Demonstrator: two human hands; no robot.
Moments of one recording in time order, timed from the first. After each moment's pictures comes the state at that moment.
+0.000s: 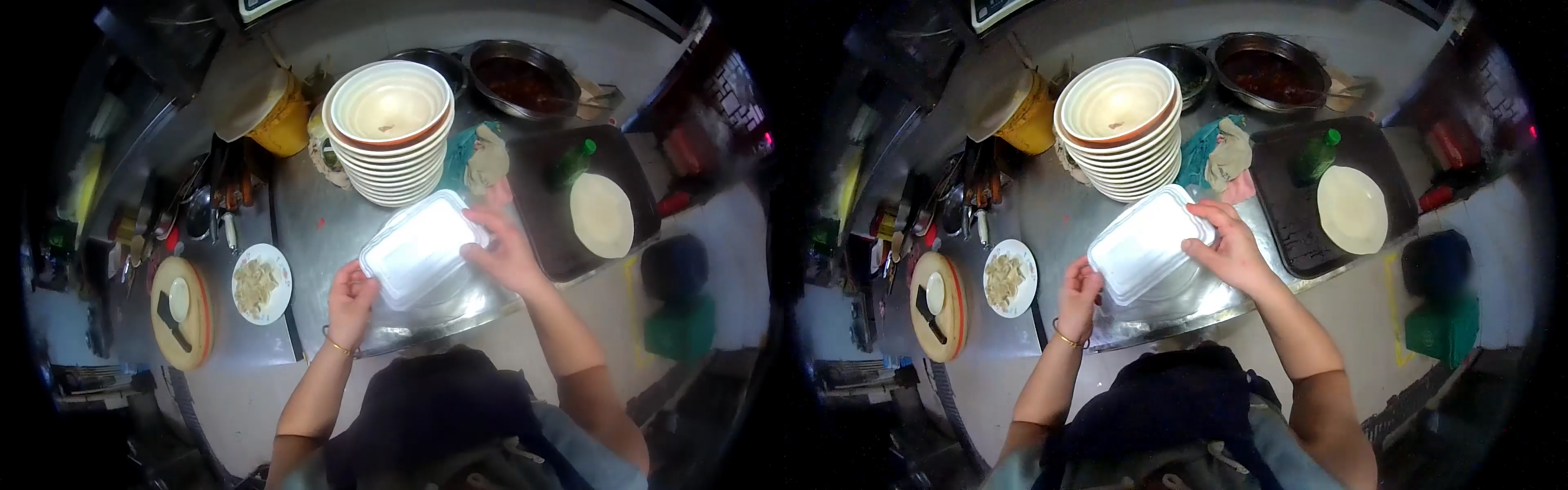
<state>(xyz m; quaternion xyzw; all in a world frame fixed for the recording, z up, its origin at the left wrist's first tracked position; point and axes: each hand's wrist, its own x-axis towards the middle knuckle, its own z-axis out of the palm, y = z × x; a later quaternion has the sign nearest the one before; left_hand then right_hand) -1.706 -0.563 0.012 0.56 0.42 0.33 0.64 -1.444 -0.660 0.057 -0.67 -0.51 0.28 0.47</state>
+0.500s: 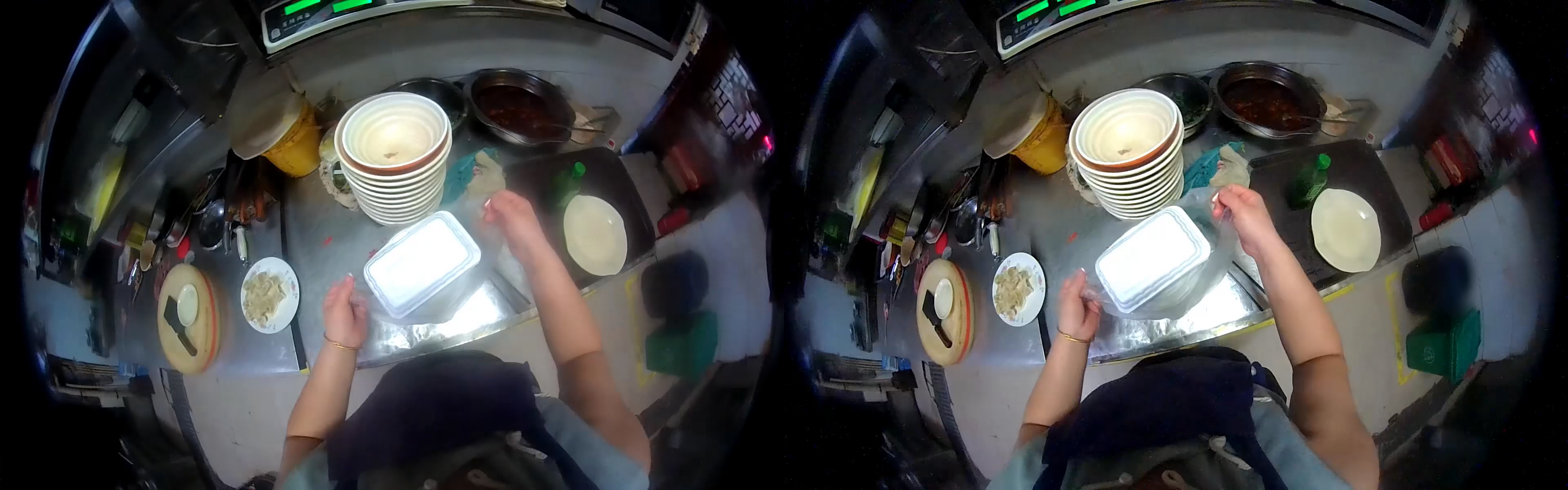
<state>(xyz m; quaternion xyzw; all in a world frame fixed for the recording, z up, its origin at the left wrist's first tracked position) -1.709 -0.553 0.018 0.24 0.45 0.43 0.75 -1.384 -0.621 0.061 -0.53 -0.25 0.45 0.67</state>
